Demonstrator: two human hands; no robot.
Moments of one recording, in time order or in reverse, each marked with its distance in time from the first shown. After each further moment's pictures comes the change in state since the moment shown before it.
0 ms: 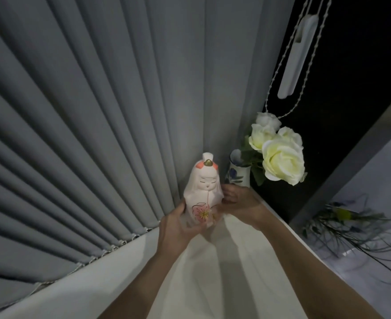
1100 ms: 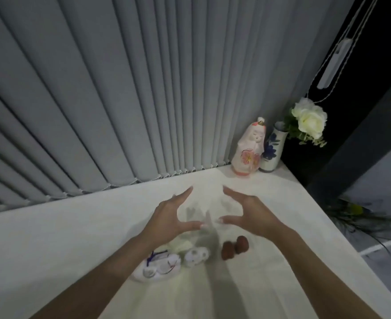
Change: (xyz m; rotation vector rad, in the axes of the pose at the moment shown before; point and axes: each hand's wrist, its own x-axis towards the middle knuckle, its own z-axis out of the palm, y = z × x) left_hand -0.241 0.000 -0.160 0.132 -0.155 -0.053; right_hand -0.199 -0.016 0.144 -0.877 -0.150 -0.153
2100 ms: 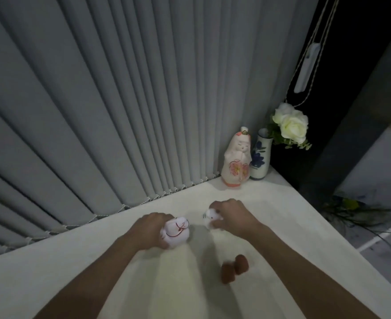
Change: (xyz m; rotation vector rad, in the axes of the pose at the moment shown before) left_hand 0.061 -0.037 -0.025 0.567 -0.278 0.050; right_hand 0.048 0.001 0.007 -0.242 0.032 -0.002
